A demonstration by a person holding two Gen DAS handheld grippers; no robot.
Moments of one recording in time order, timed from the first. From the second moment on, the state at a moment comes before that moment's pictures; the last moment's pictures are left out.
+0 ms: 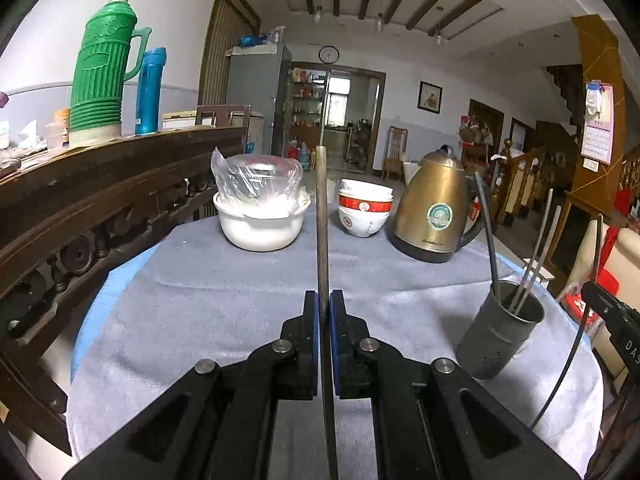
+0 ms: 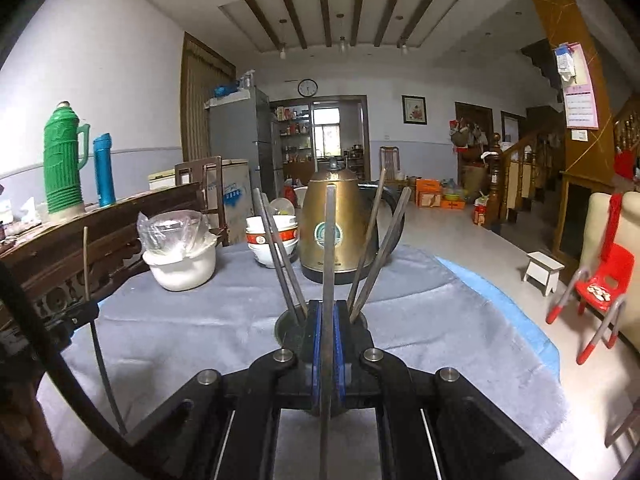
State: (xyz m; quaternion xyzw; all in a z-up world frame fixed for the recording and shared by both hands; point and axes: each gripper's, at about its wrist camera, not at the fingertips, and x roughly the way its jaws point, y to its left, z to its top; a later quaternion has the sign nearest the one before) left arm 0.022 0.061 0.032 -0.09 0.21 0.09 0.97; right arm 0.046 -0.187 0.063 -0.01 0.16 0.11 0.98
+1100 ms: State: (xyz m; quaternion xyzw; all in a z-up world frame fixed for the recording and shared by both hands) left arm -0.056 0.072 0.045 -0.17 0.23 0.05 0.96; right arm -0.030 -0.232 0.068 0.04 0.19 0.12 0.97
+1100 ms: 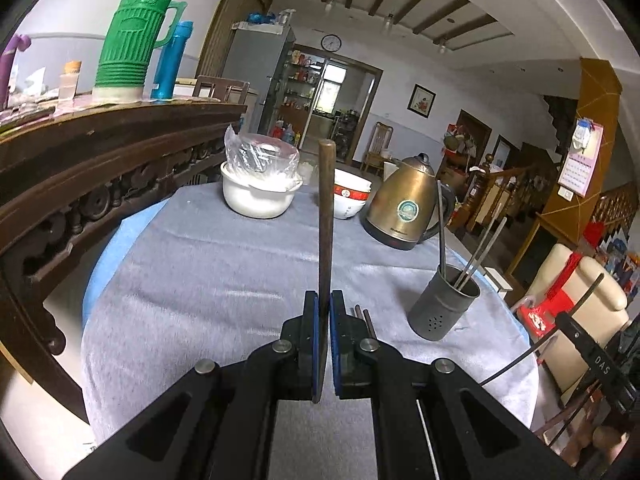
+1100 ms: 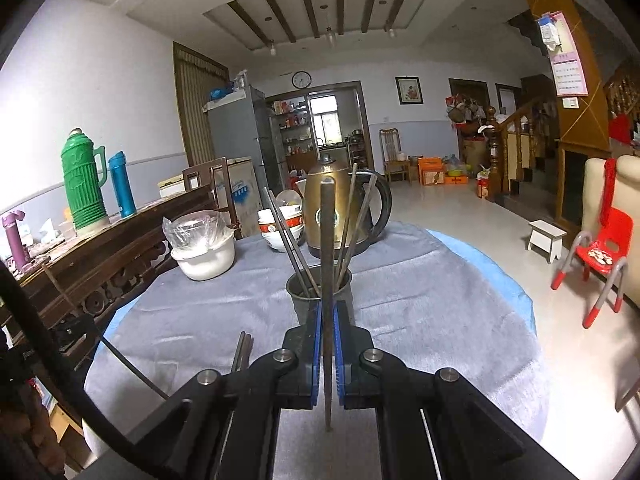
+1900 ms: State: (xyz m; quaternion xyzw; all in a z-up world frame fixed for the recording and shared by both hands) left arm 0.008 0.057 0.083 -0.18 0.30 0.06 0.94; right arm -0.011 -0.228 0.113 0.08 0.17 0.16 0.97
